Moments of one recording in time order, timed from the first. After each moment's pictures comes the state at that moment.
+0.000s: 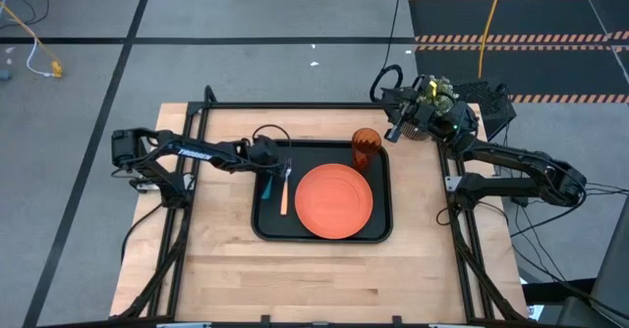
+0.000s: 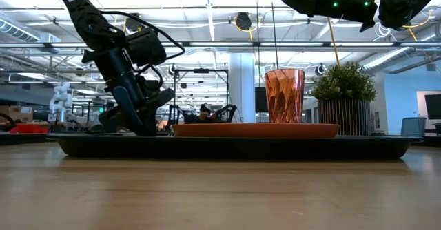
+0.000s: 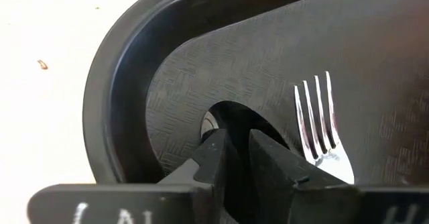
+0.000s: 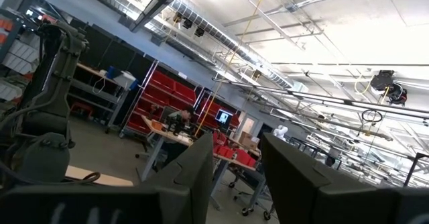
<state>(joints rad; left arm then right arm) 0.31 1.57 0.63 -0.12 -0.22 -0.78 -0.63 1.02 0.50 0.93 -0.27 -0.38</state>
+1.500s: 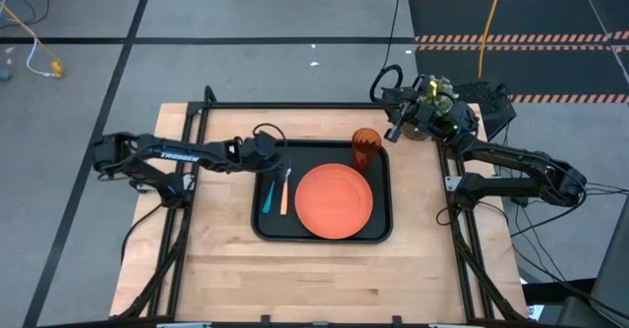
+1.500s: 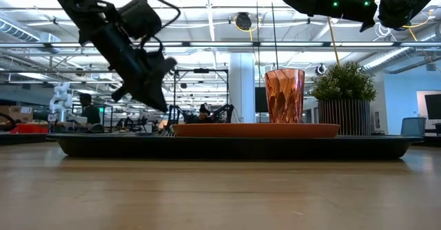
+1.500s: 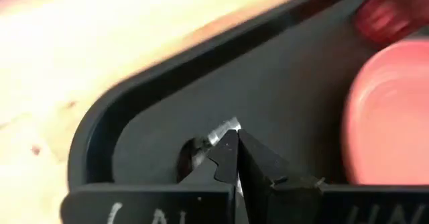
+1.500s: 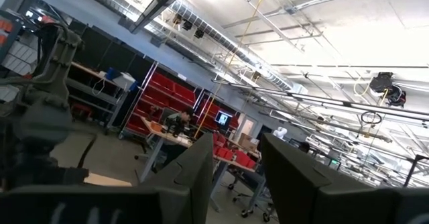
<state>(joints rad) 0.25 1.40 0.64 -0.05 -0.27 -0.60 -0.63 1.02 0.50 0.94 -0.27 -0.38</state>
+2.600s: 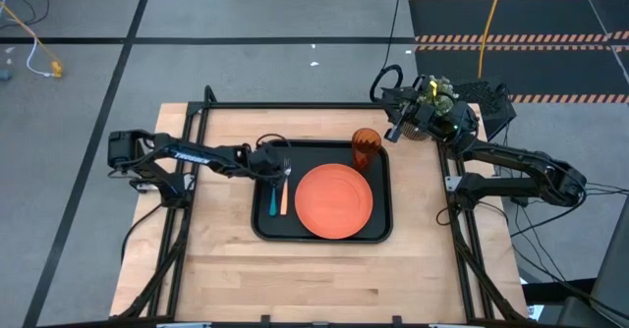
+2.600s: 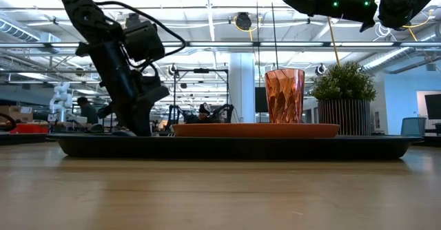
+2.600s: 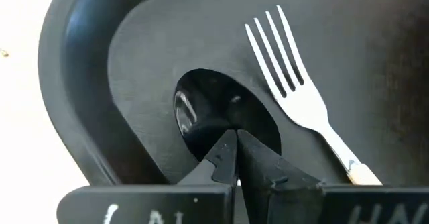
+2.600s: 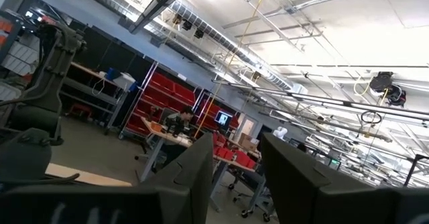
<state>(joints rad) 0.23 1.54 0.64 -0.18 -0.20 -0.66 -0.63 1.02 0.50 0.94 -0.27 -0.38</state>
